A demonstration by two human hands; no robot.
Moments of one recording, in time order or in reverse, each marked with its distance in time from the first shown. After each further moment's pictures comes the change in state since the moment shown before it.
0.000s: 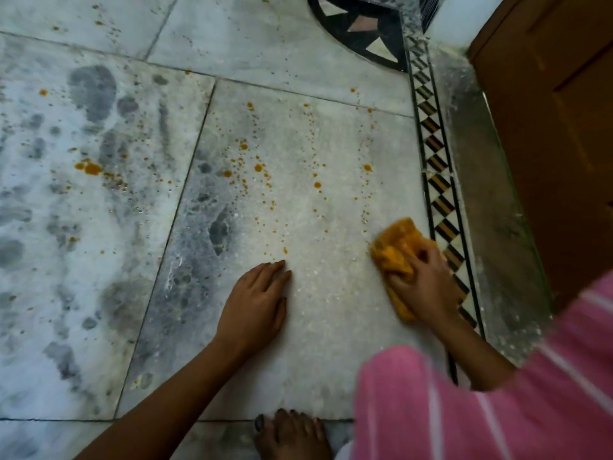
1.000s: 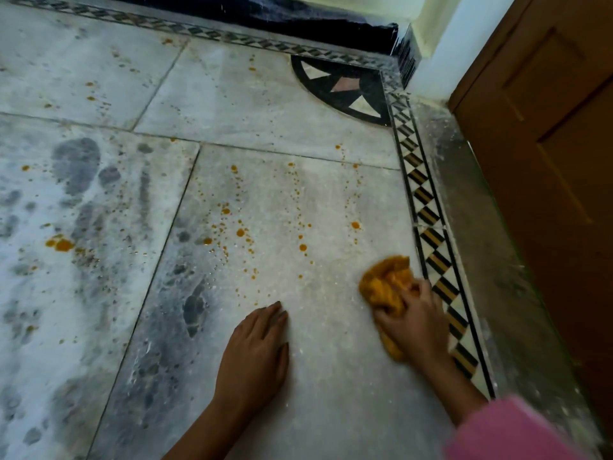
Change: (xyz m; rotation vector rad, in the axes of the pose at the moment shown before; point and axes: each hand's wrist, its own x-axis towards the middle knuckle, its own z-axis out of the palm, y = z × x) left_hand 0.055 0.011 0.006 0.021 0.004 -0.072; right_hand 0.100 0.150 0.009 -0.191 -0.162 0.371
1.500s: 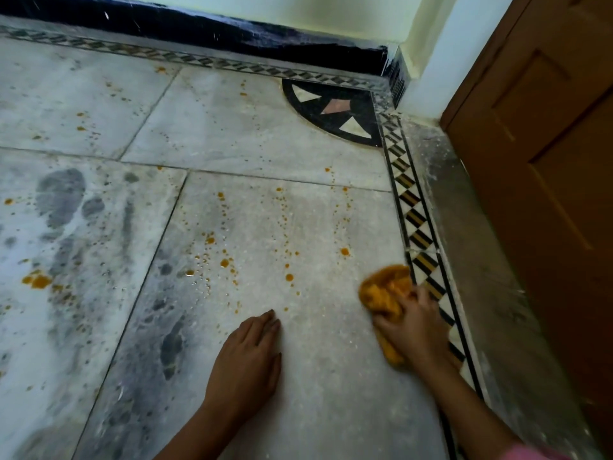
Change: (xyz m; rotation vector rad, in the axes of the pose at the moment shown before) left_hand 0.048 0.005 -0.008 0.092 -0.034 0.014; right_hand 0.044 0.012 -0.008 0.028 -0.037 0.051
